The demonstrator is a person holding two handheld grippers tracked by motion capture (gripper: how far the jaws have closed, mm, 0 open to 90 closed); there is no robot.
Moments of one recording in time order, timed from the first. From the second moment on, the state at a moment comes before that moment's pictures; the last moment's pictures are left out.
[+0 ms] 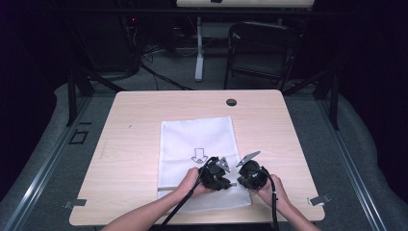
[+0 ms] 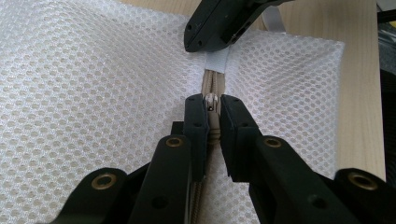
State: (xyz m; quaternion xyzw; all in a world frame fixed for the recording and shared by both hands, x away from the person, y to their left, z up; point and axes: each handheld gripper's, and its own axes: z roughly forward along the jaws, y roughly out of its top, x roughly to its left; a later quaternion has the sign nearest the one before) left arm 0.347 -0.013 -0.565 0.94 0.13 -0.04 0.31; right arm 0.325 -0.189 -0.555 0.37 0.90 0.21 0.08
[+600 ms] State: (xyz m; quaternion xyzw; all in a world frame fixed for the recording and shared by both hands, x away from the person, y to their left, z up) left arm 0.345 -0.001 -0.562 0.94 0.12 -0.03 0.31; right arm 0.326 -0.190 -0.554 0.38 0.90 0.21 0.07
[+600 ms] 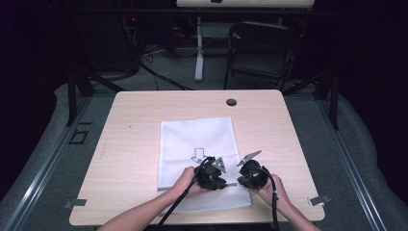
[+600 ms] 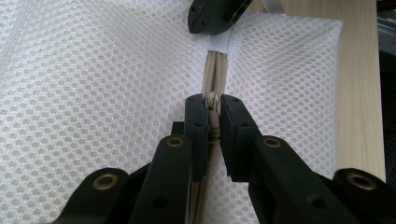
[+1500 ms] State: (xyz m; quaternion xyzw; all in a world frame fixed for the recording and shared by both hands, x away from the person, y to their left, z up) left arm 0.351 0.003 -0.563 0.94 0.11 -0.05 0.30; right arm 0.320 -0.178 -0.552 0.34 0.91 0.24 0.04
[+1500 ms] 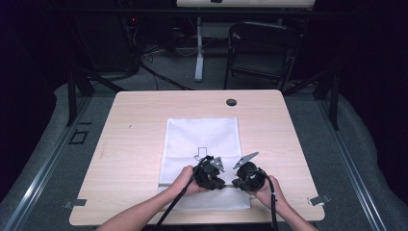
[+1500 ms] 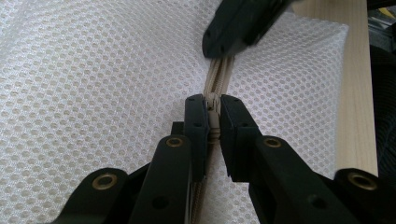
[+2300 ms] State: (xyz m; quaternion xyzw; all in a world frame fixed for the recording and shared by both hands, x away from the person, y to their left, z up) left arm 0.349 0.006 -0.560 0.95 0.11 -0.05 0.29; right arm 0.324 -0.183 -0.556 0.35 0.91 0.24 0.02
